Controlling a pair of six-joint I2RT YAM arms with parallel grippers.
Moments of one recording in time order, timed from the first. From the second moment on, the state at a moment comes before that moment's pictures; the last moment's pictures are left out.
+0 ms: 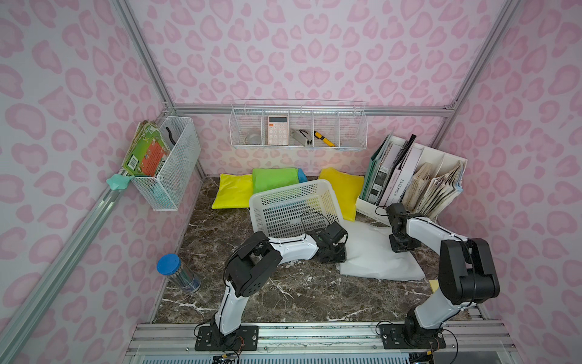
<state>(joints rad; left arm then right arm) -0.91 2.06 1.33 -0.28 0.21 -0.88 0.11 1.65 0.99 -0.78 0.48 0.07</state>
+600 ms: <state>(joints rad) -0.96 2.02 1.49 -0.48 0.23 -0.86 0.11 1.56 1.07 -0.88 0.49 0.11</state>
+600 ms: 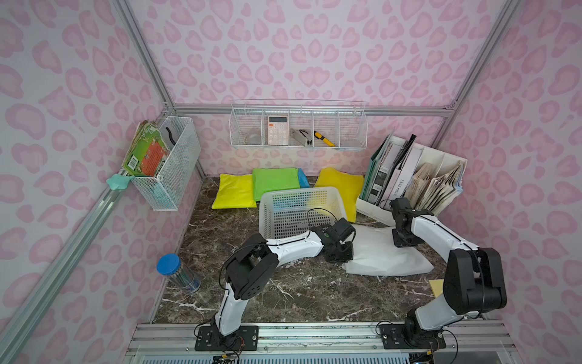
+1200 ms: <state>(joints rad) -1.10 2.02 1.79 -0.73 0.24 -0.86 0.12 1.43 1.26 -1.07 0.68 0.19</state>
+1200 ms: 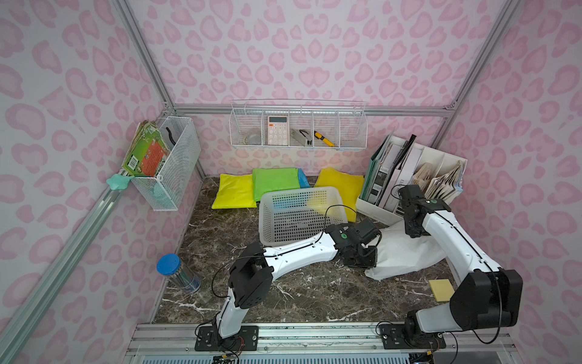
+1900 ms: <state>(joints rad) -0.97 1.53 1.59 -0.93 -0.24 -0.62 0.31 1.22 1.35 -0.90 0.30 0.30</state>
